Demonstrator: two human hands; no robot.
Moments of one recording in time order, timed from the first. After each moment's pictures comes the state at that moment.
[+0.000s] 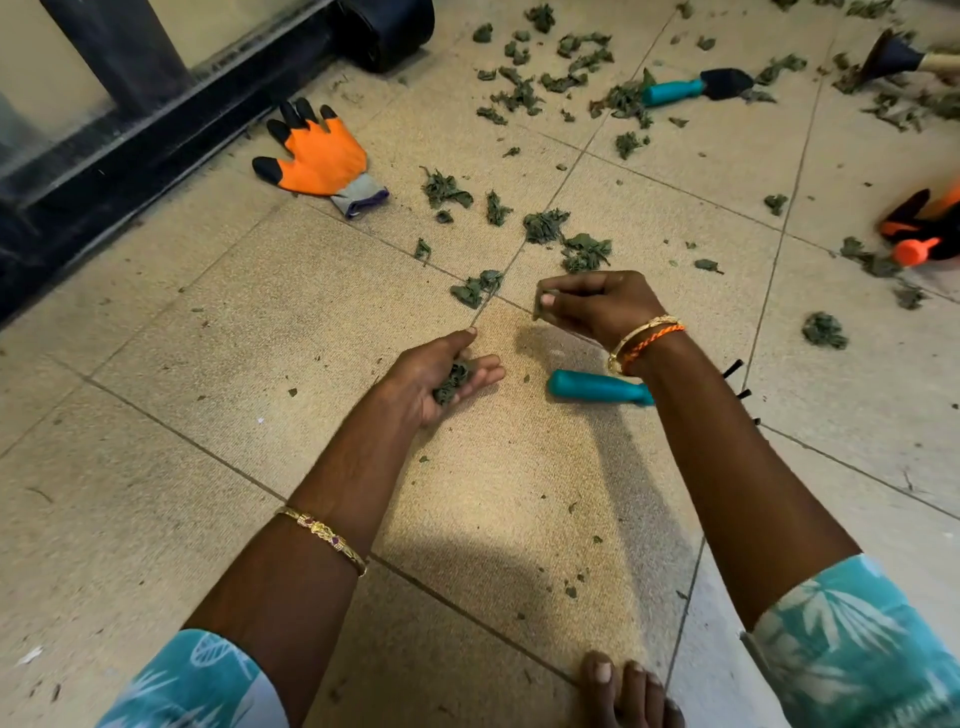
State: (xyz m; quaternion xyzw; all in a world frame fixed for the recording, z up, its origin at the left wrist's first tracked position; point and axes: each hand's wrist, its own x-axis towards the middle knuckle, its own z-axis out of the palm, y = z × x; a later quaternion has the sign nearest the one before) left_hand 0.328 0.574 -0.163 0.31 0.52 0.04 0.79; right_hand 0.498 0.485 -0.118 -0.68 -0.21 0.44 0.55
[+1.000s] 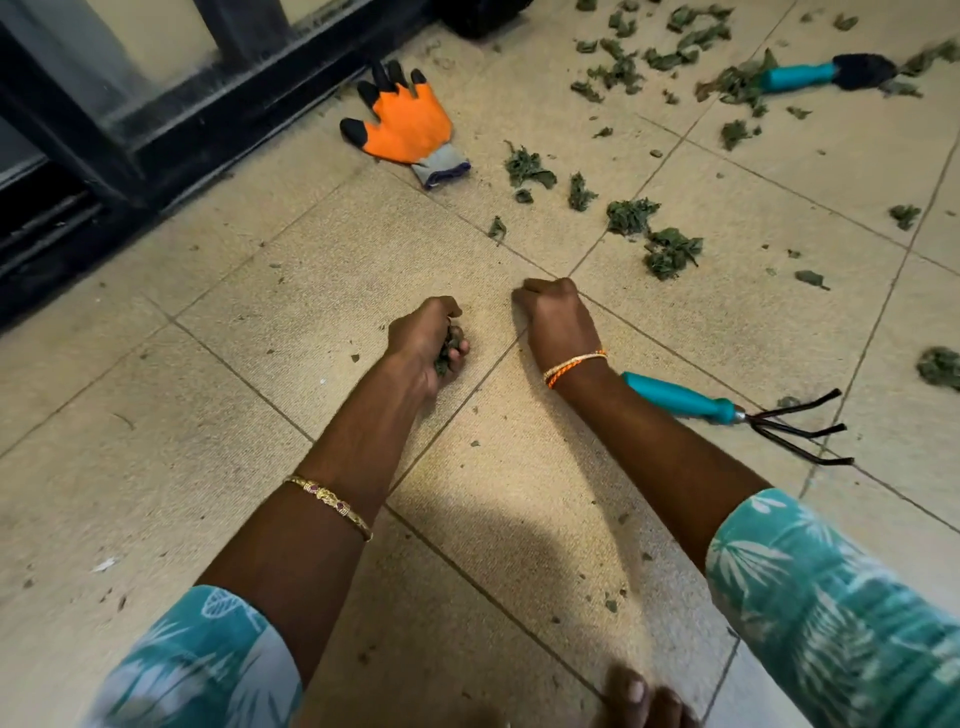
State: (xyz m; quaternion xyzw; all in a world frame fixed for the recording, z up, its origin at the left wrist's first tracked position) left_hand 0.293 0.602 -0.169 0.27 0.61 0.21 0.72; right_hand 0.435 0.553 -0.206 -0.74 -0.64 0.02 0.17
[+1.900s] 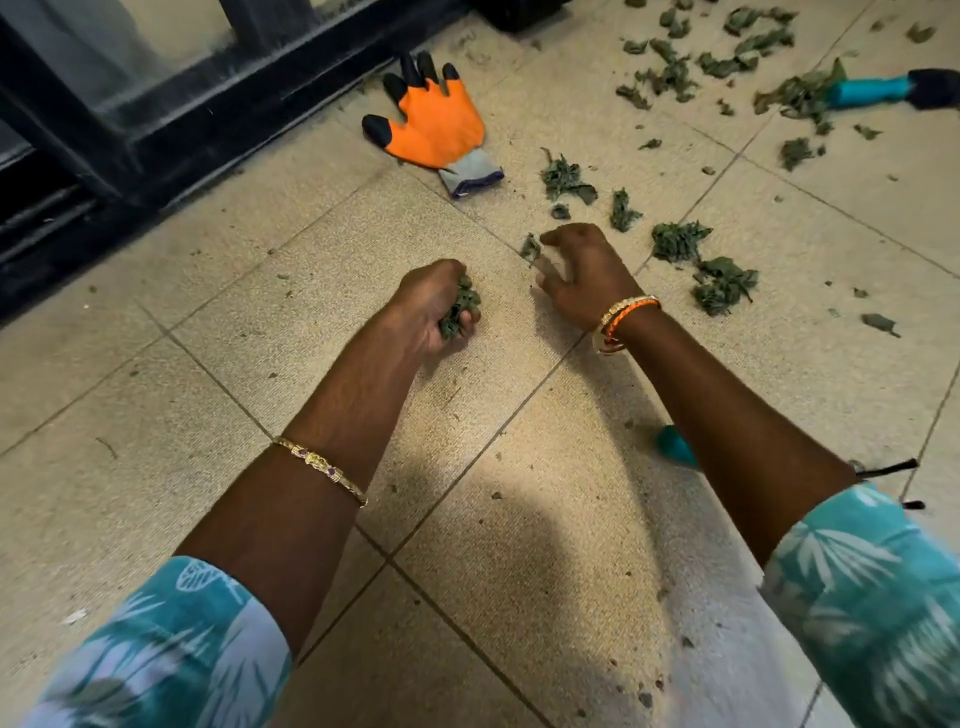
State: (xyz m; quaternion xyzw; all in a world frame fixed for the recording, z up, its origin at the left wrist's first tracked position) left_hand 0.303 0.675 -0.168 0.31 0.58 0.20 0.73; right_hand 0.472 0.626 -0.181 -0.75 -0.60 0.18 0.20
